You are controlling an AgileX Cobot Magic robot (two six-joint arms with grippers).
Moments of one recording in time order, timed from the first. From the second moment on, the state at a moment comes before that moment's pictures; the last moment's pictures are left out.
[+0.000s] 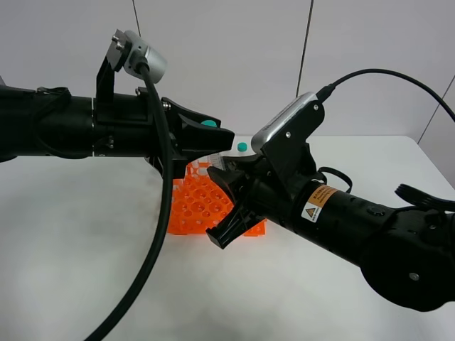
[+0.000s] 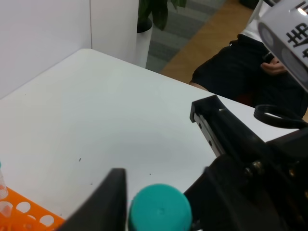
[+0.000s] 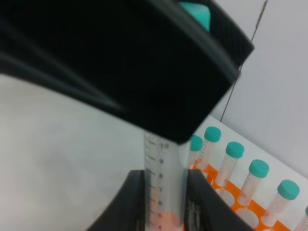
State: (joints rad) left arm -0.45 1.41 -0.86 -1.73 0.59 1.78; right arm 0.87 1.44 -0.56 0.25 -0.62 -0.45
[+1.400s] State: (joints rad) left arm -0.45 1.41 -0.91 -1.70 0.58 1.79; right arm 0.86 1.44 -0.56 0.11 -0.65 -0.19
